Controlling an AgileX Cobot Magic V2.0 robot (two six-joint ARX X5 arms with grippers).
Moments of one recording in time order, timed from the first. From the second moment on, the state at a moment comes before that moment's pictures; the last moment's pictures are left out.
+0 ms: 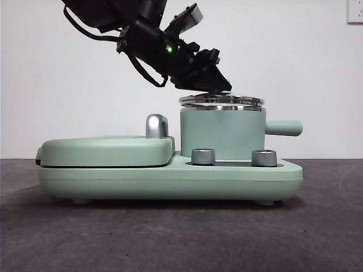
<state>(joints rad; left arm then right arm) -0.57 1.95 1.48 0.15 0.42 0.27 0.46 0.58 1.00 -0.97 -0.02 0.05</state>
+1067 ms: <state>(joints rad) -0.57 1.99 1.49 0.21 0.44 0.24 0.46 0.58 1.00 -0.98 -0.01 0.06</state>
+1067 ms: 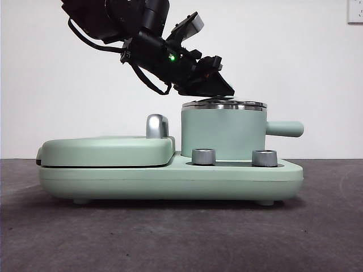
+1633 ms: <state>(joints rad) -0.57 1.99 1.50 0.21 0.44 0.19 0.46 0.58 1.00 -0.98 0.00 0.06</state>
